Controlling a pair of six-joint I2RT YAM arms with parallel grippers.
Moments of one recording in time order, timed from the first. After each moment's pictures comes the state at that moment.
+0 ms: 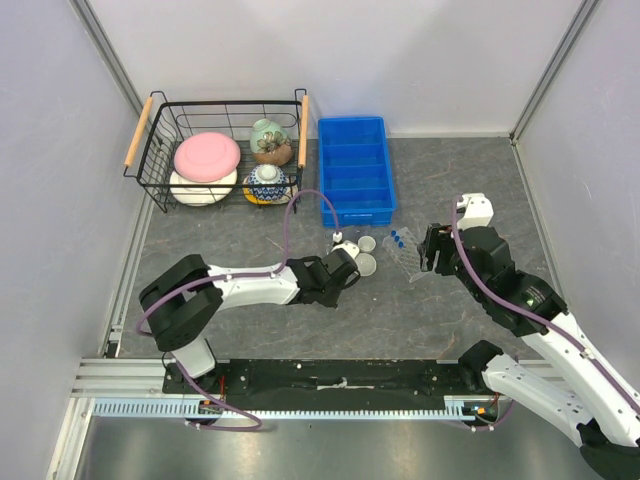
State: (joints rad) left arm -1.03 1.69 0.93 -0.28 -0.26 -0.43; right arm 0.63 0.72 0.91 -0.70 0.38 0.36
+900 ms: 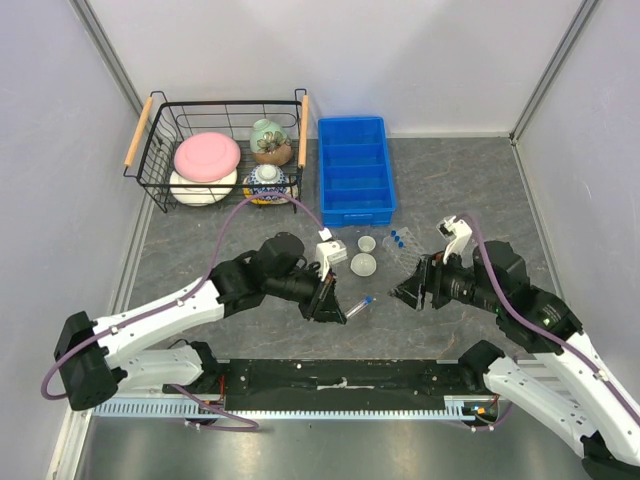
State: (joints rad) left arm -0.99 1.14 0.86 -0.35 0.50 -0.37; right arm 0.63 0.63 0.89 -0.76 -0.22 0.49
